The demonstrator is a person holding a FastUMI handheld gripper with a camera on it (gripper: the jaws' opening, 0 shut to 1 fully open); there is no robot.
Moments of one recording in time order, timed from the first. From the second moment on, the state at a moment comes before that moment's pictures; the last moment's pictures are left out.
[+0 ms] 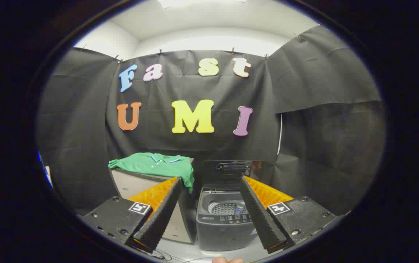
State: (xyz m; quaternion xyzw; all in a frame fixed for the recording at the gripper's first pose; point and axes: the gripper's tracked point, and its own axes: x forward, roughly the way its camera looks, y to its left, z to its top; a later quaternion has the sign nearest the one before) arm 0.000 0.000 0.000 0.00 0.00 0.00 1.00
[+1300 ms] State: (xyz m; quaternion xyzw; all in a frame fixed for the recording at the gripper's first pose) arm 0.053 0.114 0.042 -0.02 0.00 0.06 1.00
